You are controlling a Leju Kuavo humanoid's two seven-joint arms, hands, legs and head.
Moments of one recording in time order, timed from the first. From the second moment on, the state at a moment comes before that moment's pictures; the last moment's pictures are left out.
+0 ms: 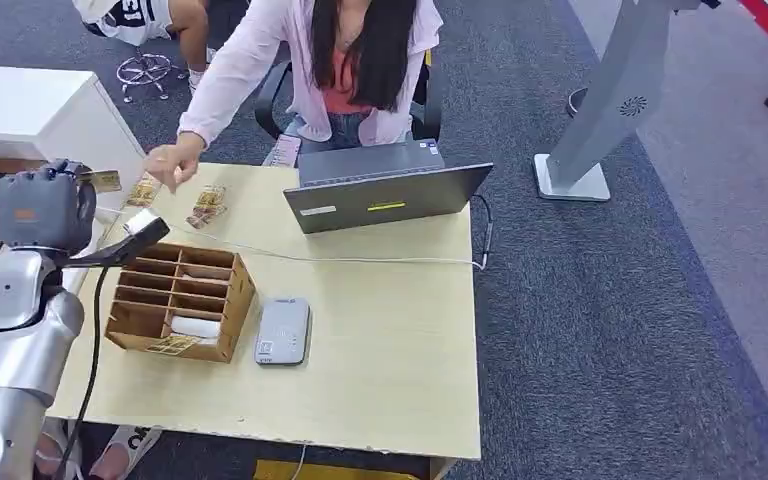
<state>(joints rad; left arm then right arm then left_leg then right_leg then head) -0.78 0.14 -0.10 -0.72 -1.41 0.58 -0.11 -0.07 0.20 -0.68 -0.20 1.52 -0.06 0.17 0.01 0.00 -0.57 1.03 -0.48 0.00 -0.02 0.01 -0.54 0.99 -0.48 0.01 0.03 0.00</state>
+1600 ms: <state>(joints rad) -0.48 -0.07 -0.60 -0.93 -1.19 0.07 0.00 -0.07 0.21 -0.73 -0.20 1.50 -0.09 0.17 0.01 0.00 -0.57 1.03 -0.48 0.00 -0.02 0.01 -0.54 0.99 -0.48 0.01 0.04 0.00</state>
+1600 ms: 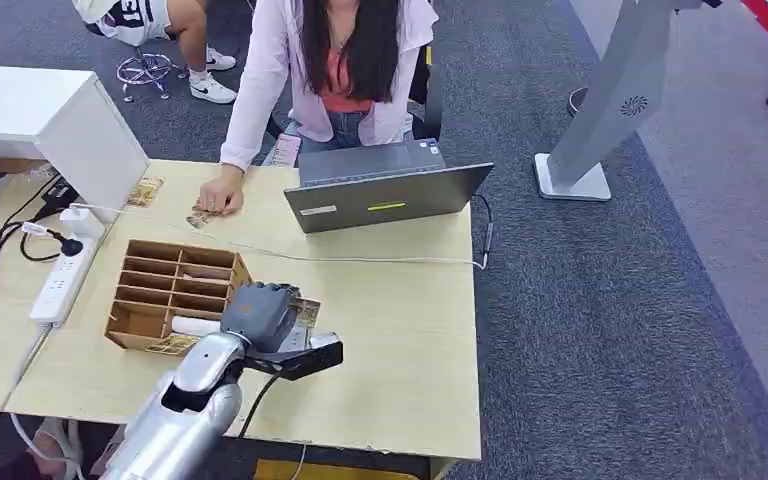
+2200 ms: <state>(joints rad) -0.52 -0.09 -0.62 -0.83 -1.20 0.22 0.06 -0.07 0.21 -0.73 -0.20 1.51 -0.09 0.18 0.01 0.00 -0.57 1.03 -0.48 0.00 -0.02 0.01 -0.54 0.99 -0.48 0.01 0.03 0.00</state>
